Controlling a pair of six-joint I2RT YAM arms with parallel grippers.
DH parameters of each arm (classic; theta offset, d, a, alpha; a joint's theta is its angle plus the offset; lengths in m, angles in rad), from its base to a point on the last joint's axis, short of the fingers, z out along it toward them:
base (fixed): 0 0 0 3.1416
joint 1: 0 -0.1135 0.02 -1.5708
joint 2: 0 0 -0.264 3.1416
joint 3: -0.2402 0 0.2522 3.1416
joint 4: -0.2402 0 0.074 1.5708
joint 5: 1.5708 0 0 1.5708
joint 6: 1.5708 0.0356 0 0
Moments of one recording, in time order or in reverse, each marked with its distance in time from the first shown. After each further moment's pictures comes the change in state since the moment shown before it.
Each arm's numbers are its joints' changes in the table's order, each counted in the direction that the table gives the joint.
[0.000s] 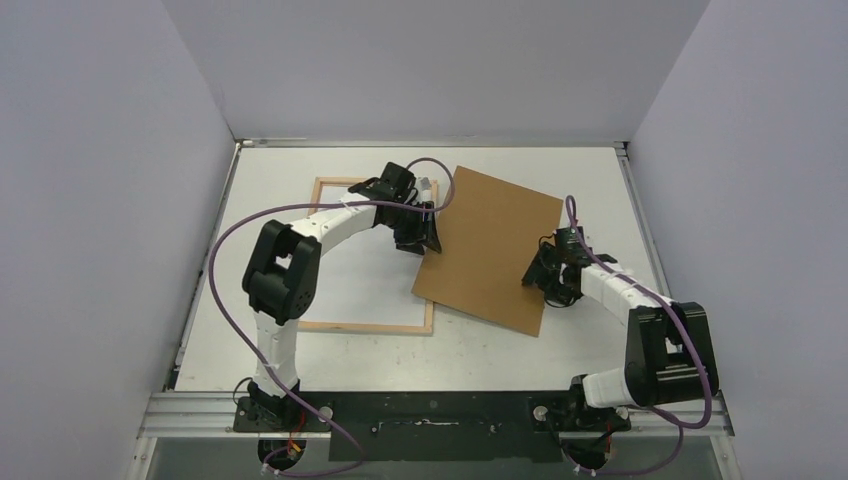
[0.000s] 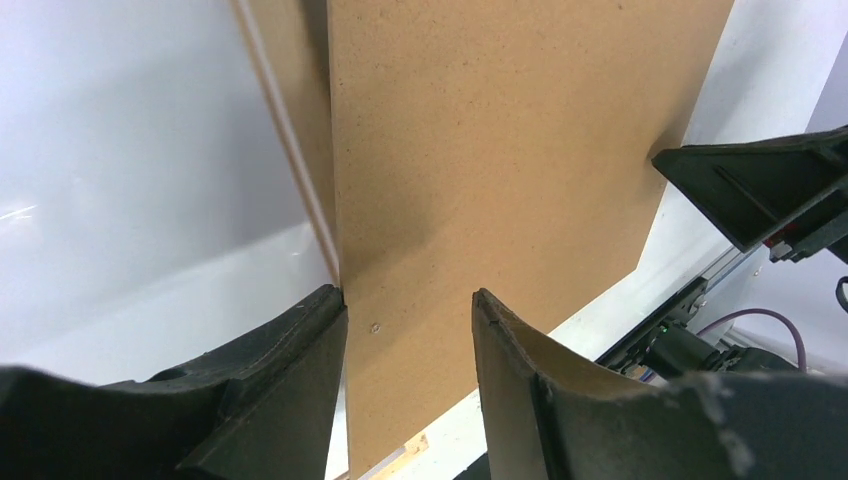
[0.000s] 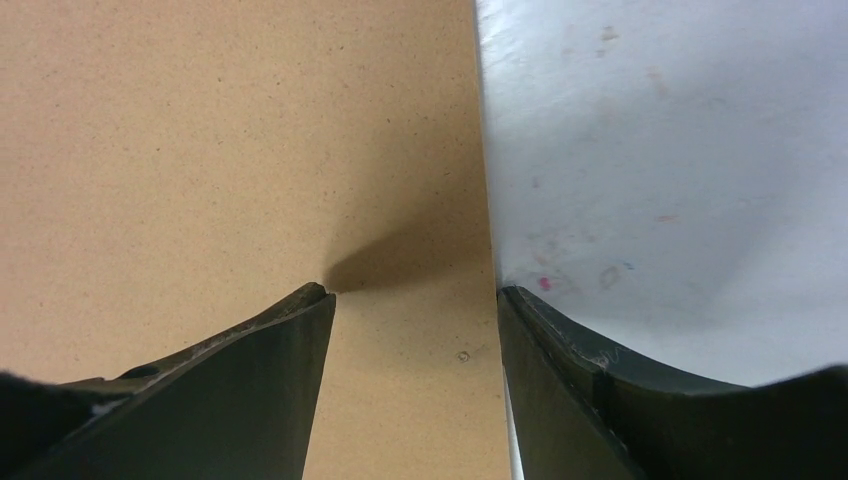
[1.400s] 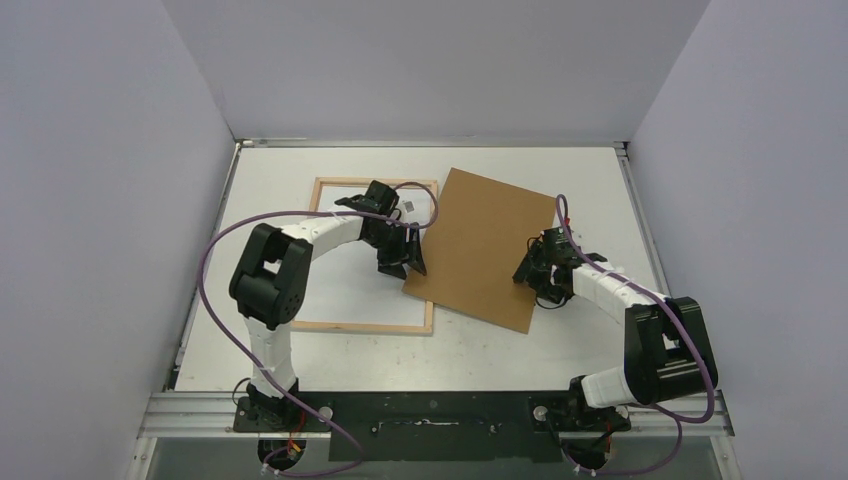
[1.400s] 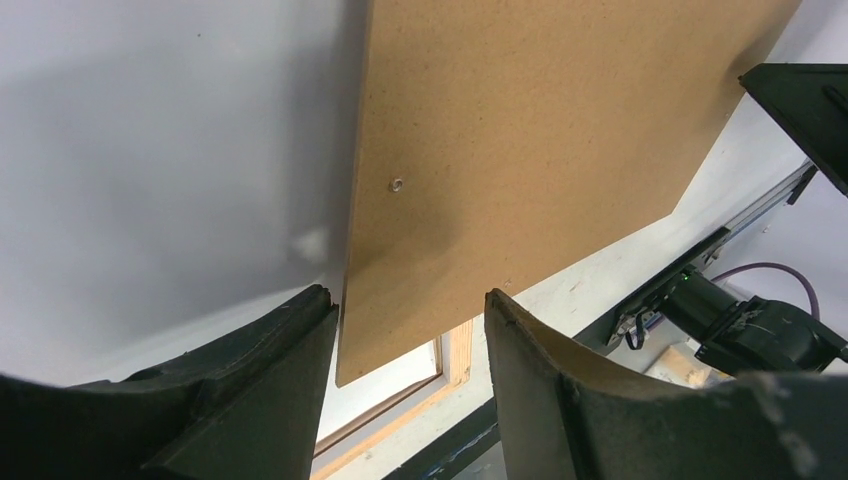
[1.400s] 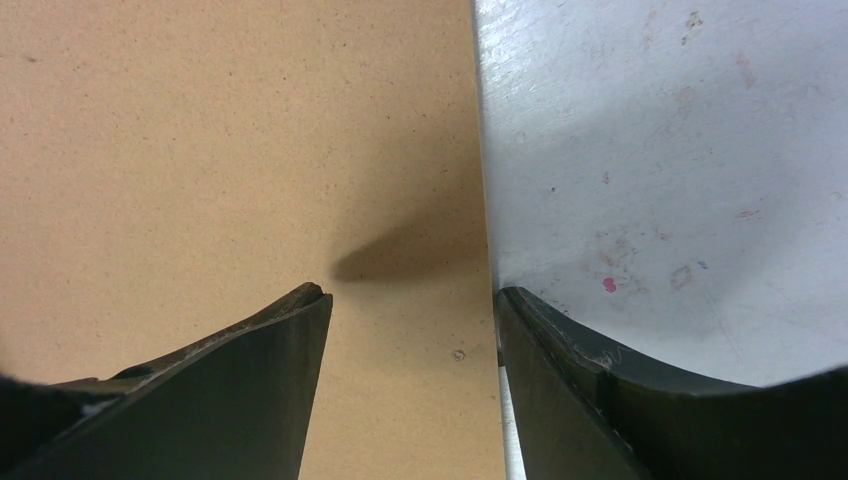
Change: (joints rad) left arm -0.068 0.072 0.214 -0.026 0.071 0.024; right arm -0.085 -0.023 -0.011 0.035 0.054 0.085
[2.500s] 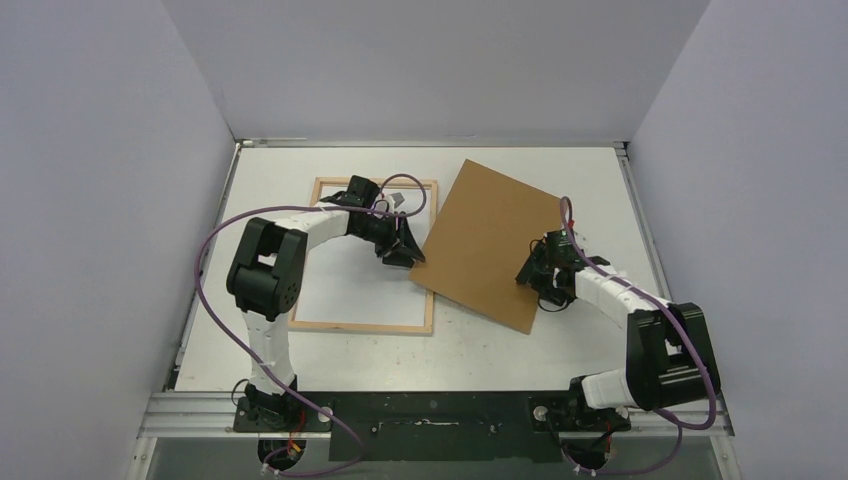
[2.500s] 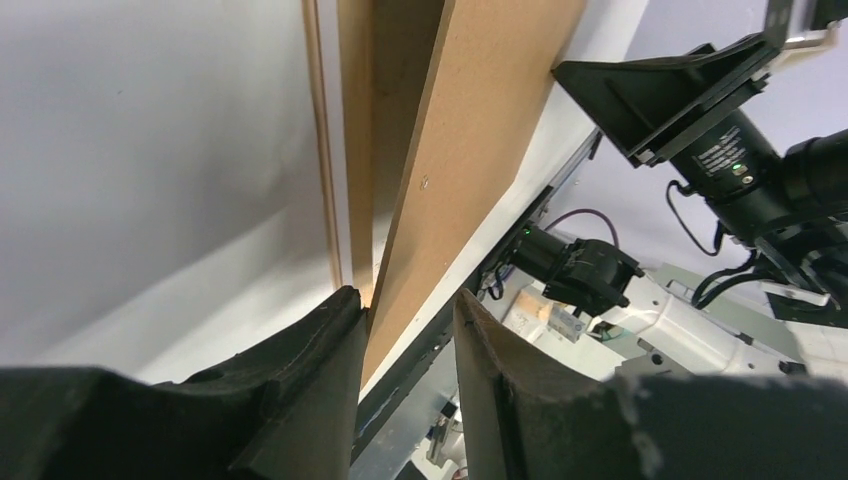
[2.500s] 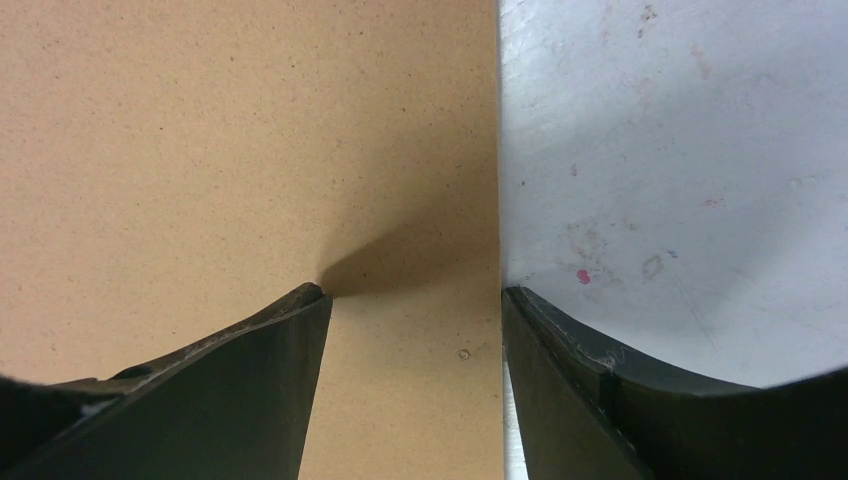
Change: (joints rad) left arm -0.105 -0.050 0.013 0.133 0.341 -0.125; right arm 0.002 0.028 0.022 0.003 0.010 0.014
